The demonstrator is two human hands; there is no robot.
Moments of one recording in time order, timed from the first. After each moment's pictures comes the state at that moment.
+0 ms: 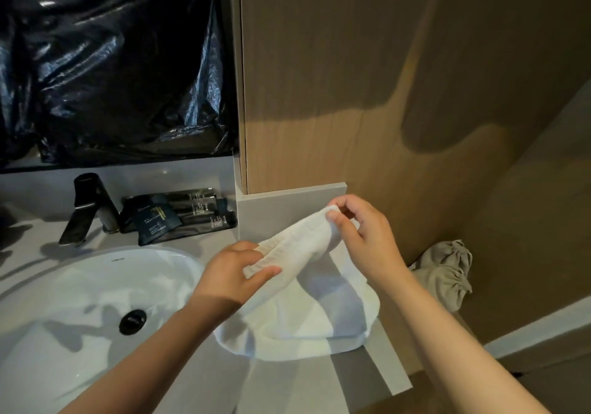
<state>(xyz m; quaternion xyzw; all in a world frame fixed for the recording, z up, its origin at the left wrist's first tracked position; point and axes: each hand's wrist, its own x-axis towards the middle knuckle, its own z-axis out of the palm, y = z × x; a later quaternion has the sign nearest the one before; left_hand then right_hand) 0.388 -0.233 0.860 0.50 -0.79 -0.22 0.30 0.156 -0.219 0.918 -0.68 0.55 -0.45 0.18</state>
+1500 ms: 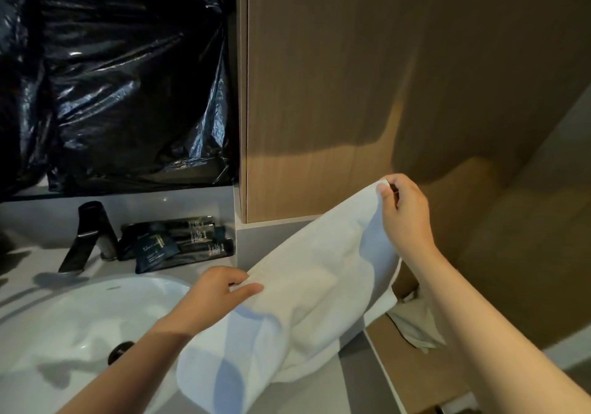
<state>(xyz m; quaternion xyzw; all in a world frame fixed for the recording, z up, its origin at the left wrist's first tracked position) 0.411 -0.268 0.848 0.48 -0.79 -0.29 0.25 0.102 -0.264 0.966 -0.59 0.66 -0.46 0.01</state>
